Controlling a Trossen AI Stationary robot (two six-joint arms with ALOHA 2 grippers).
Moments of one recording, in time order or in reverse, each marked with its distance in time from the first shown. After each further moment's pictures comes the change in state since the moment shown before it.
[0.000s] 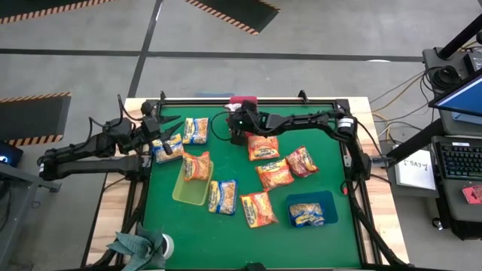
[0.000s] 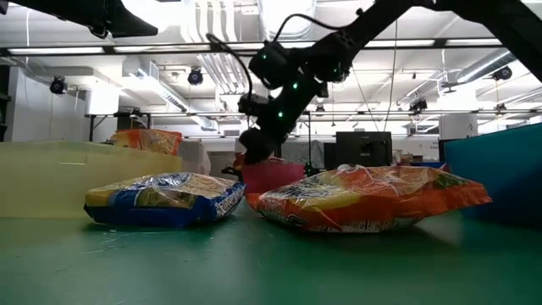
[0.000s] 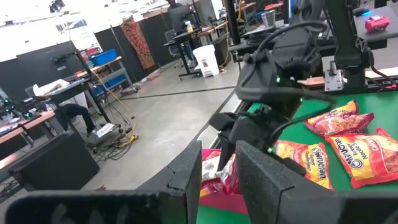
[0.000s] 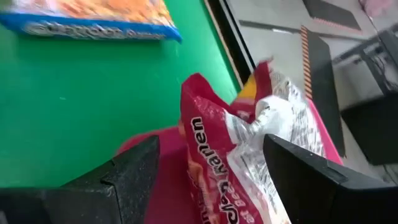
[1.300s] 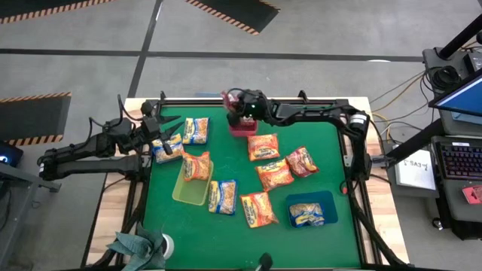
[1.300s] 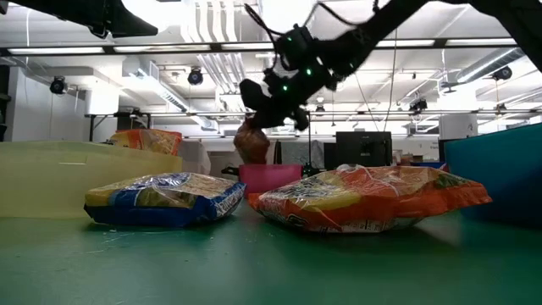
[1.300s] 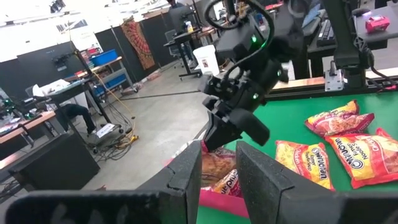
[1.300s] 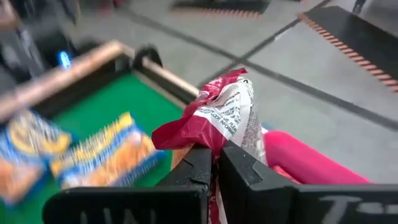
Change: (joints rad) left arm 0.000 -0.001 0.000 0.000 0.000 0.000; right arm -0.090 -0.128 -0.110 0.300 -0.134 0.581
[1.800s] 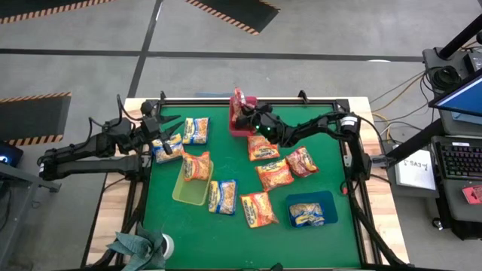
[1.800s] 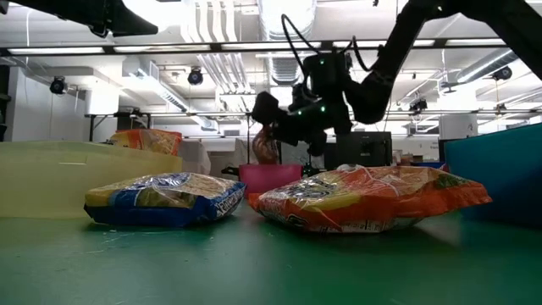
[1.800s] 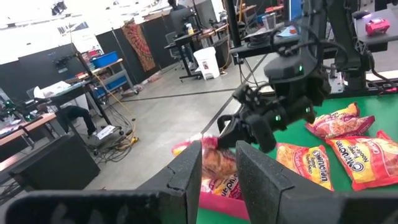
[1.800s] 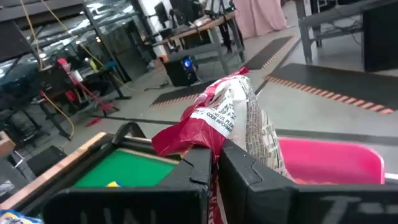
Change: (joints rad) left arm 0.000 0.000 0.000 0.011 0.000 0.003; right arm 0.062 0.094 -0.356 0.815 0.312 0.119
